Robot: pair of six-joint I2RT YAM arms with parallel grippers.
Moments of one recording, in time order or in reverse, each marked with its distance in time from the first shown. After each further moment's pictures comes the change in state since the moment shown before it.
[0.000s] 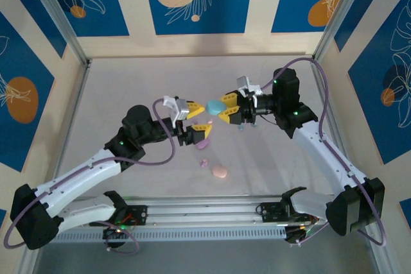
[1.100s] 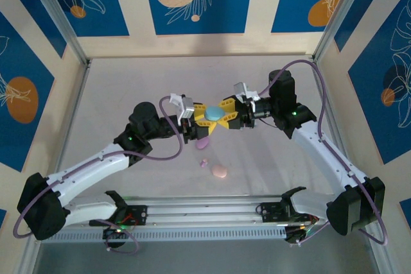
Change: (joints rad) left arm 0.004 0.098 0.010 0.140 0.093 -0.066; right arm 0.023 0.002 0.006 -0.106 -0.004 -0.143
